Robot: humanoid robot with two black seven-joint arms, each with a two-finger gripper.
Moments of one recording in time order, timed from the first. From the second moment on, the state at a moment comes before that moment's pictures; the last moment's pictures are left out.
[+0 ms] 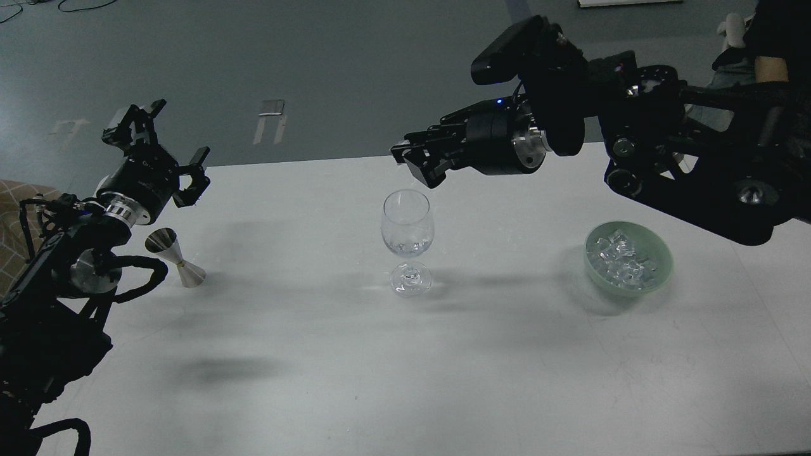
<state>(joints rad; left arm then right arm) -0.57 0.37 -1.24 -0.71 0.49 -0.42 -0.15 1.26 -0.42 0.30 1.41 -1.66 0.49 0.04</state>
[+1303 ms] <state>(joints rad) -0.58 0.37 -1.24 -0.71 0.49 -0.42 -0.15 1.23 -0.37 0.25 1.40 -1.67 0.49 0.01</state>
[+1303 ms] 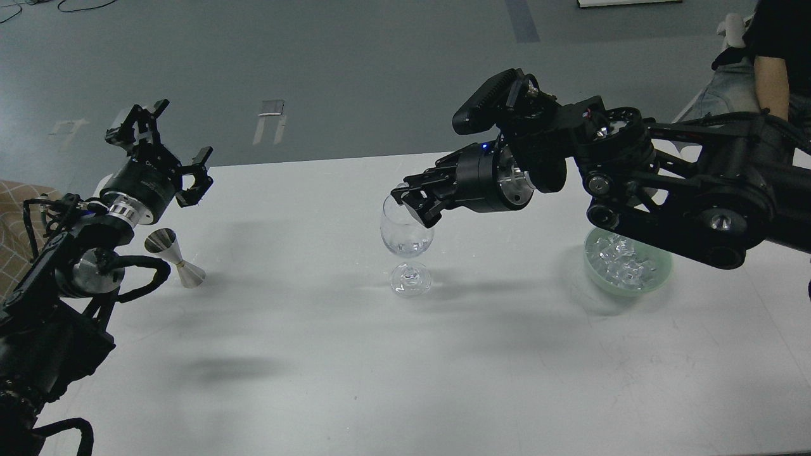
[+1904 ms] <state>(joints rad) -0.57 0.37 -1.24 -0.71 0.49 -0.42 -0.15 1.24 -0.36 0.27 1.40 -1.66 0.49 -0.01</state>
